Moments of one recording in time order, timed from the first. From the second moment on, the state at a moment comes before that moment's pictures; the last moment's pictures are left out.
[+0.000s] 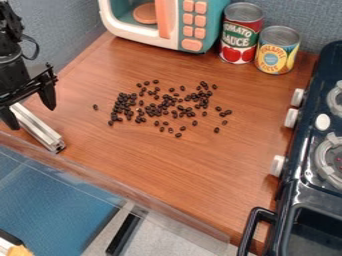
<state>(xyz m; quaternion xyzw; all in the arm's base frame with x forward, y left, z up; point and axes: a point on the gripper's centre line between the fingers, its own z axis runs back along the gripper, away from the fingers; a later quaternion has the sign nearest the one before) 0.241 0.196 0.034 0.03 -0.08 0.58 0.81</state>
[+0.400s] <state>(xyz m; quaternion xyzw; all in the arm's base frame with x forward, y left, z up) 0.235 0.198 0.016 0.04 -0.06 0.59 0.81</state>
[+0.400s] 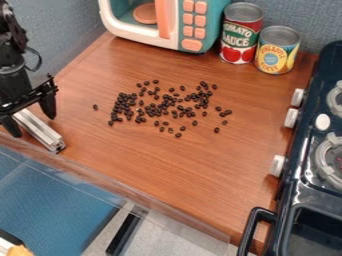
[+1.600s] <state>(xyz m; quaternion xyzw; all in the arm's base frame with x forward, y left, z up) 0.218 0.117 0.102 -0.05 0.00 0.38 0.92</state>
